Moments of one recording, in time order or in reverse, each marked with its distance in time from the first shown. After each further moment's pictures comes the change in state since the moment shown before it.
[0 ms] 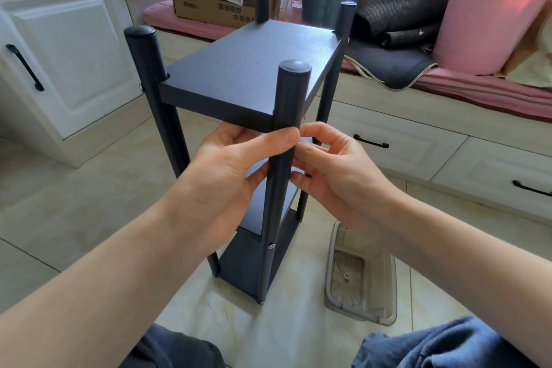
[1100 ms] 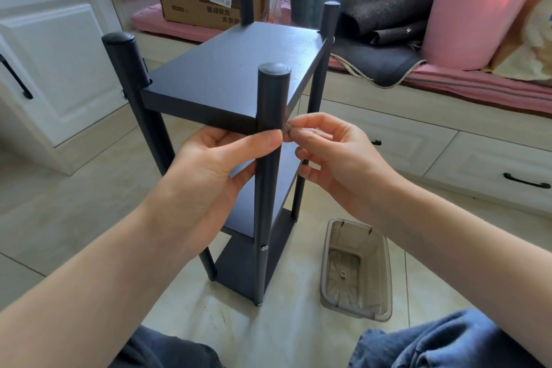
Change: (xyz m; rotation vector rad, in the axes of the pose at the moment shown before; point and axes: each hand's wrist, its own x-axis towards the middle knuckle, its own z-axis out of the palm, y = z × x) left_hand -0.001 0.002 0.004 0.016 0.048 0.000; right_hand -0.003 -0.017 -0.013 -0.181 0.107 0.003
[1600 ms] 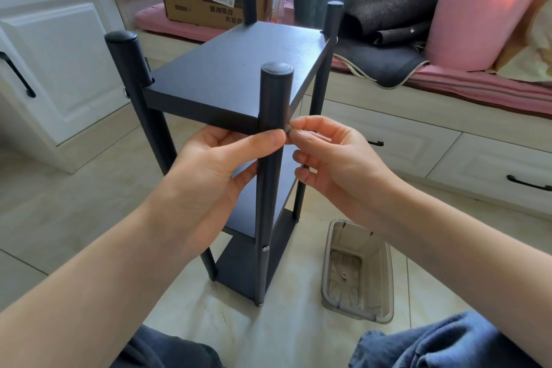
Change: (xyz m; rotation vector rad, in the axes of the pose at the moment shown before) left_hand -0.001 0.002 0.001 0.021 0.014 0.001; right_hand -0.002 -0.001 0.005 0.077 -0.033 0.016
